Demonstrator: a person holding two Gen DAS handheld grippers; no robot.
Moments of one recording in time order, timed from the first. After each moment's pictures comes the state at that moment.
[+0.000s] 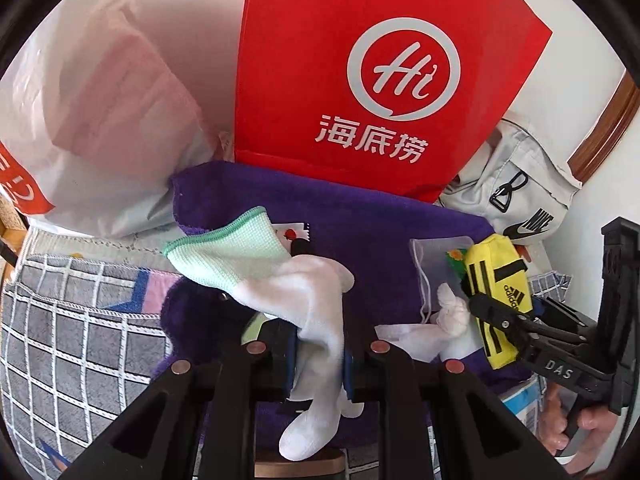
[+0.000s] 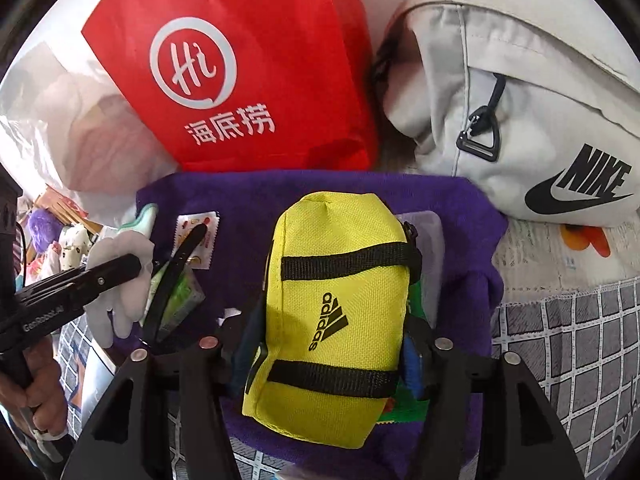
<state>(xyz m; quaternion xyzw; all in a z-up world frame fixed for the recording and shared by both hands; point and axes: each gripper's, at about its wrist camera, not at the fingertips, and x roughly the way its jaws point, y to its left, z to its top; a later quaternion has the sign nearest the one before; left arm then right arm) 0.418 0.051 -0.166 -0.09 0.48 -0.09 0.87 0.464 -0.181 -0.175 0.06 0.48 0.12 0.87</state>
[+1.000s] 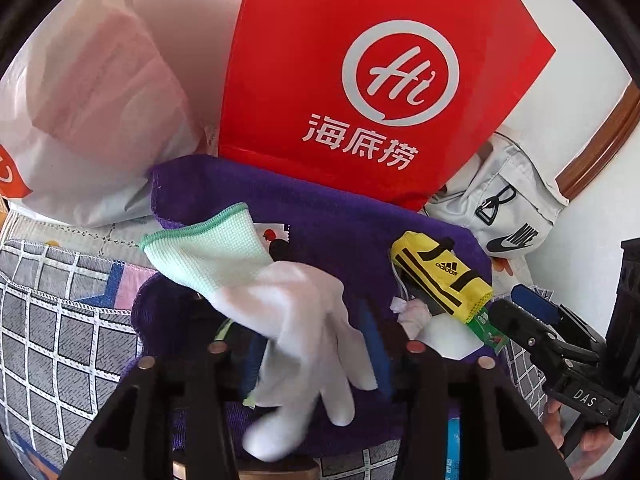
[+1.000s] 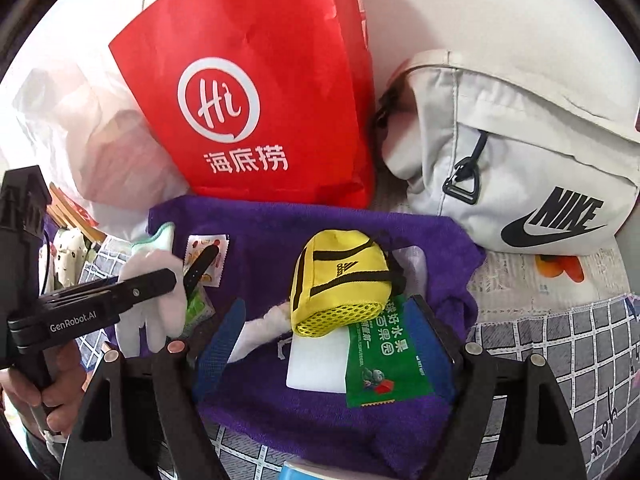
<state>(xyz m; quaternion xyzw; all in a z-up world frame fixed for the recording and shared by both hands) 0.421 0.049 -0.171 -0.14 0.47 -0.11 0.87 0.448 -0.181 -0.142 0.04 0.43 0.12 0.89</state>
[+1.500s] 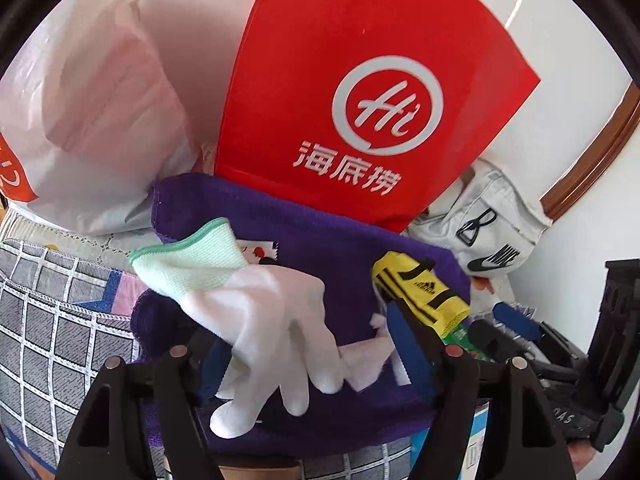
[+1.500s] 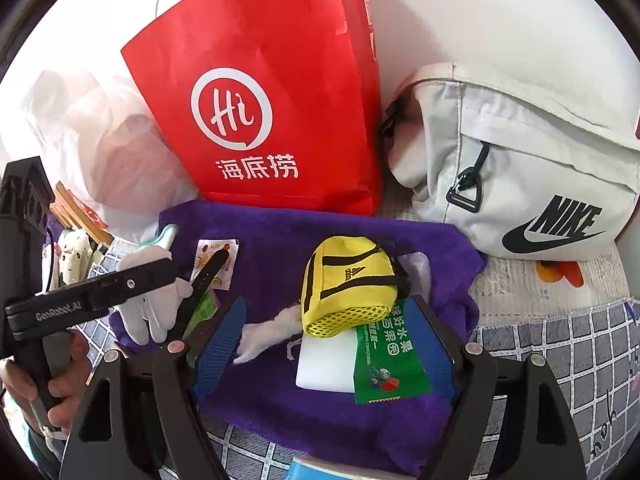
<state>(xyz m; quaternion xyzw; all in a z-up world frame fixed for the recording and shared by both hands) 0.413 0.053 -0.154 -0.17 0.44 -0.12 0.88 0.441 -0.175 -0.135 0.04 0.42 0.12 0.90</state>
